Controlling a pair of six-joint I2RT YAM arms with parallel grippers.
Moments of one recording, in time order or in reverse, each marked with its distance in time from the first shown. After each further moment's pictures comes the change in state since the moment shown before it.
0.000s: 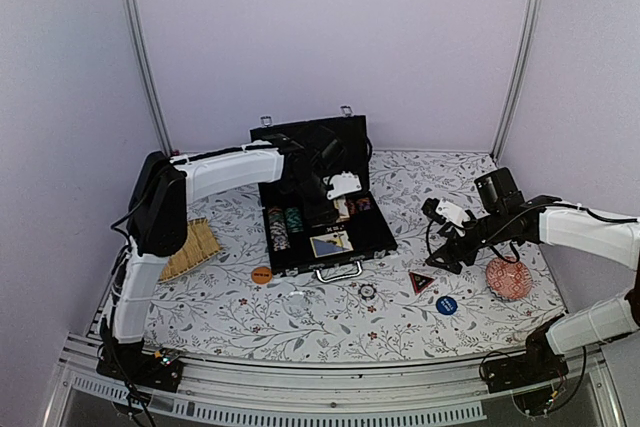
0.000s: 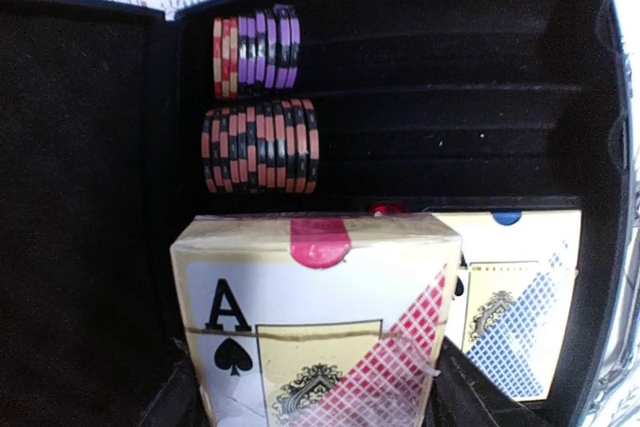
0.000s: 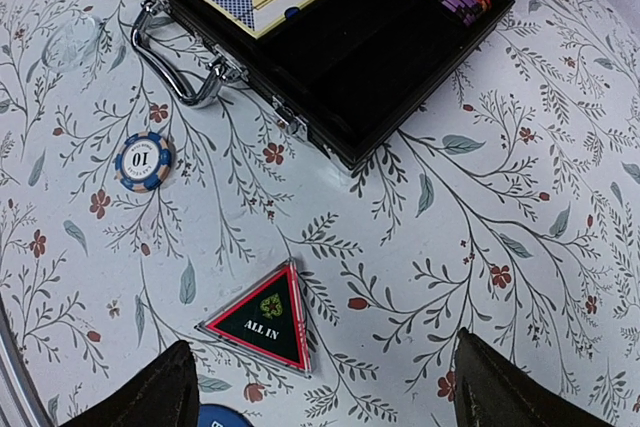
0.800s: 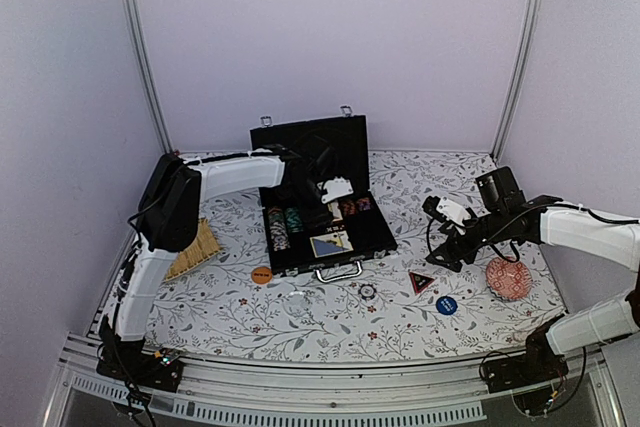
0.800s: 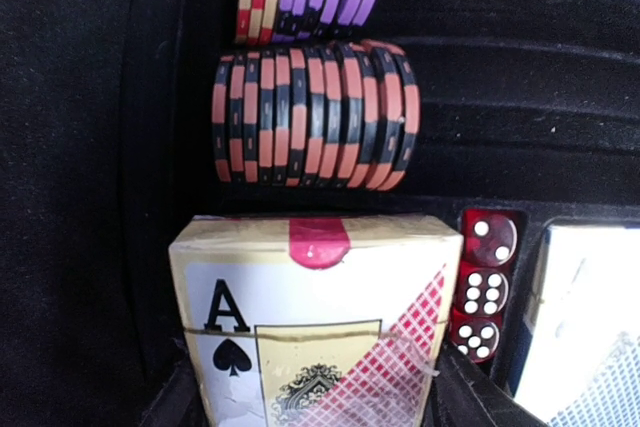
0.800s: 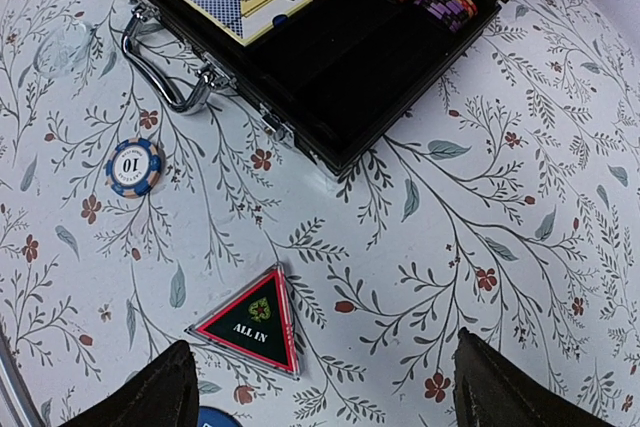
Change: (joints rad) left arm 0.059 0.105 -0.002 0.081 0.039 0.000; right arm 0.000 -0.010 0.000 0.014 0.018 0.000
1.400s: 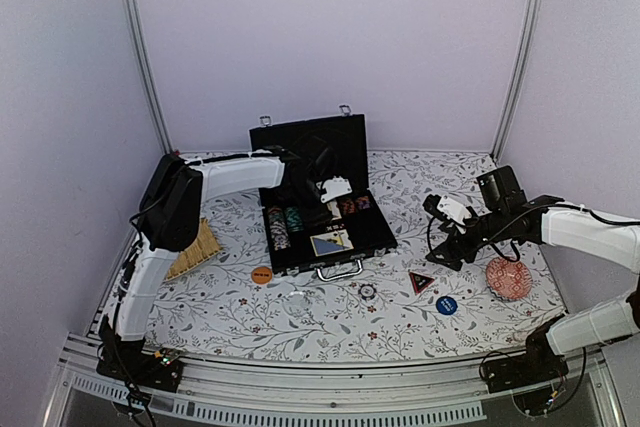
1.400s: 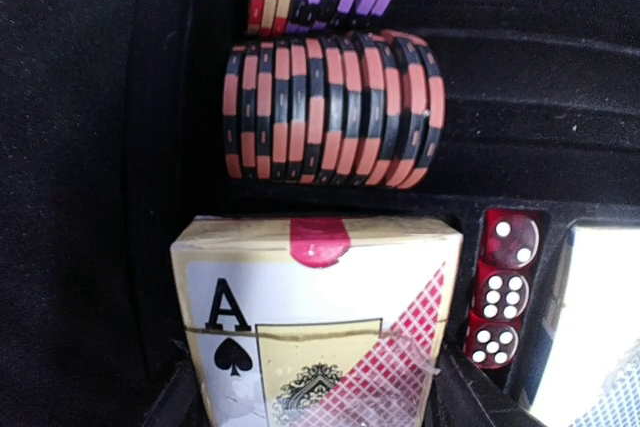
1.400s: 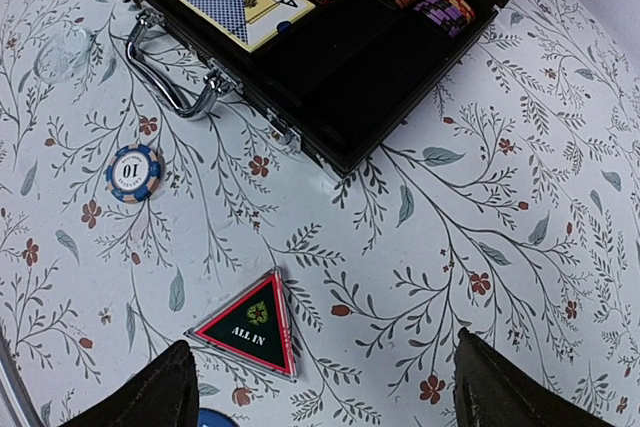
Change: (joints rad) left arm 0.006 0.011 -0.002 0.025 -0.020 -0.007; right arm 0.000 -0.010 0.000 0.007 0.000 0.002
